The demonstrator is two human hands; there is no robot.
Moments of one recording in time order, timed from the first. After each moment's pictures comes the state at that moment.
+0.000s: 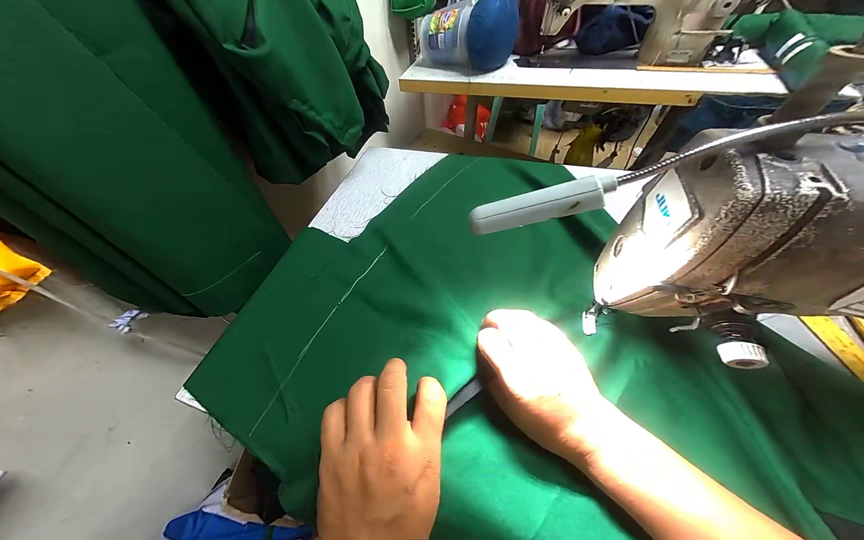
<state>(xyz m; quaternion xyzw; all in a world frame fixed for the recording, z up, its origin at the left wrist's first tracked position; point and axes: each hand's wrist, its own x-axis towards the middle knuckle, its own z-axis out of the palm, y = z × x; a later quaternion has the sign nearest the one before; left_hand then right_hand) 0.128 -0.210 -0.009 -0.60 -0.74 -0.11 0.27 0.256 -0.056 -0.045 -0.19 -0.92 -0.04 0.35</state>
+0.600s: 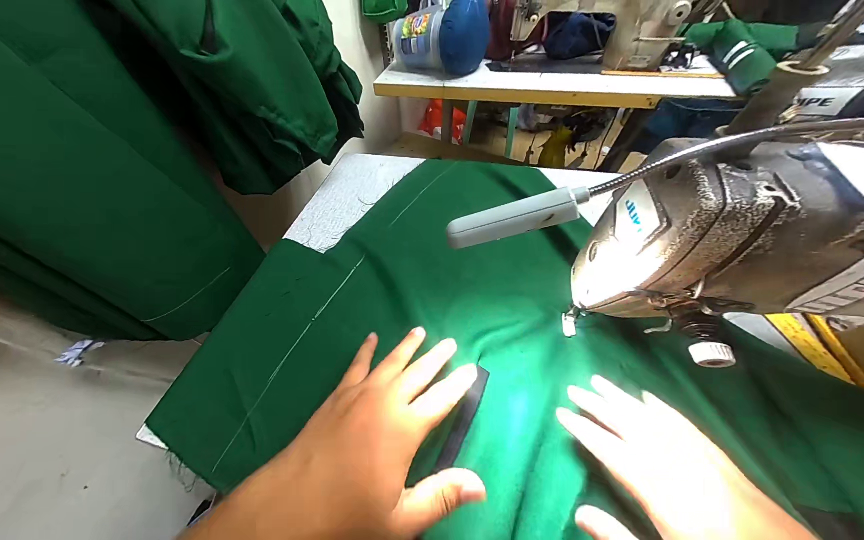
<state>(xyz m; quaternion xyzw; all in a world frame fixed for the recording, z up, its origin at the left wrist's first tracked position) 0.075 -0.178 0.016 -0.81 -0.56 -0.12 -0.09 0.375 -0.113 0.023 -0.33 -0.92 0.19 0.02</state>
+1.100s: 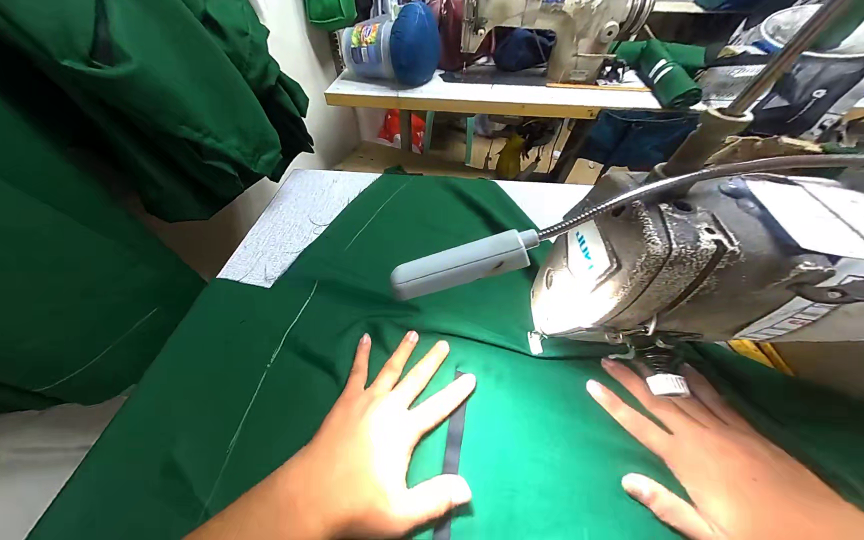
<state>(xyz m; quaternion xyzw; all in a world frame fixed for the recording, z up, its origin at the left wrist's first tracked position) 0.079 -0.122 -0.023 -0.83 -0.53 -0.03 -0.14 0.448 -0.057 -0.020 -0.37 -0.93 0.04 -0.04</state>
